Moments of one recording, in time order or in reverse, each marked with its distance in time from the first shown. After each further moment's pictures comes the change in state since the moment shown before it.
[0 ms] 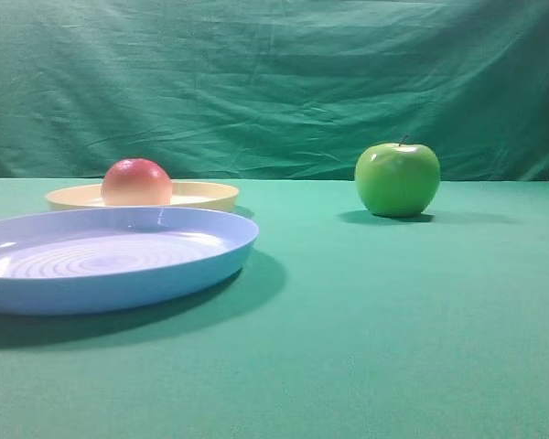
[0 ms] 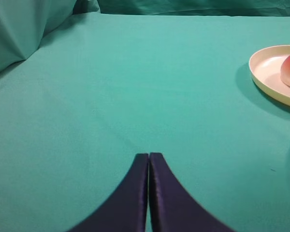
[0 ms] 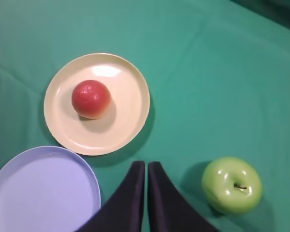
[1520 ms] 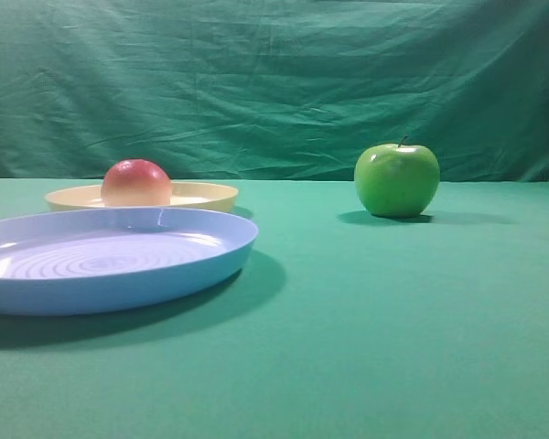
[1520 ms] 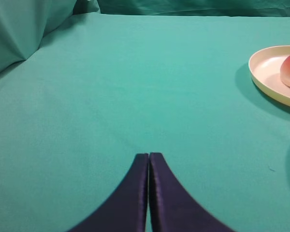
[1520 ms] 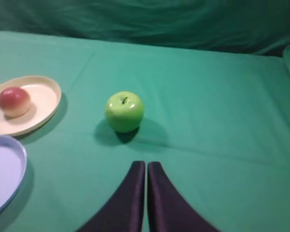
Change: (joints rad) left arm 0.000 0.000 0.000 0.000 0.000 -0.002; right arm -0.194 -1.314 1.385 -0.278 -0.510 0.298
